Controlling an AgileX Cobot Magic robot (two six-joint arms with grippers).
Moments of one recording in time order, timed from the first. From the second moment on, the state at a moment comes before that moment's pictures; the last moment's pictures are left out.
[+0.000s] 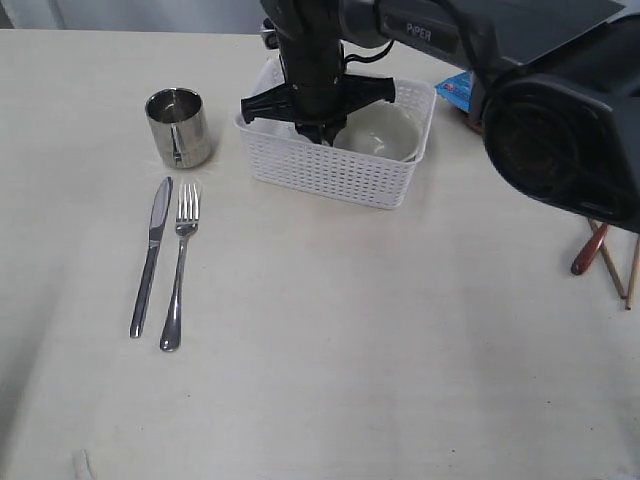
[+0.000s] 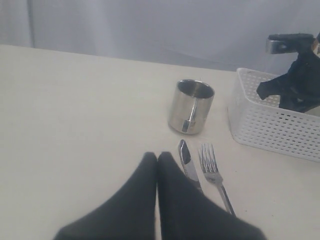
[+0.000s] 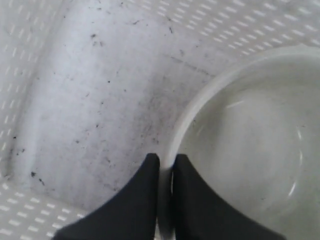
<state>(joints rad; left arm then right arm) -0.16 0.00 0.00 -0.03 0.33 -0.16 0.67 2.41 -2.09 -0.27 1.18 0.61</state>
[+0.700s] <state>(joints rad) -0.16 0.00 0.00 -0.03 0.33 -0.16 0.62 2.21 -2.09 -0.23 1.17 0.49</state>
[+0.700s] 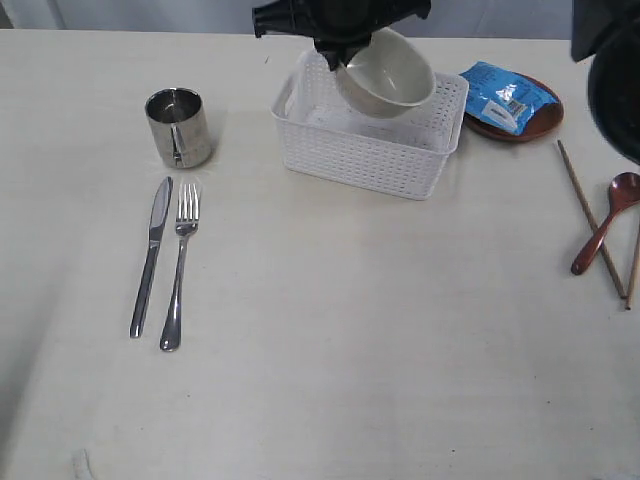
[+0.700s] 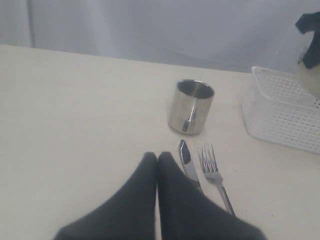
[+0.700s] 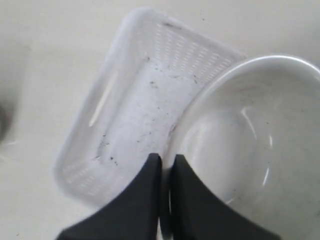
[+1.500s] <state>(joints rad) -0.16 0.00 0.00 -0.03 0.33 -0.16 1.08 1.98 -1.61 -0.15 1.22 0.17</state>
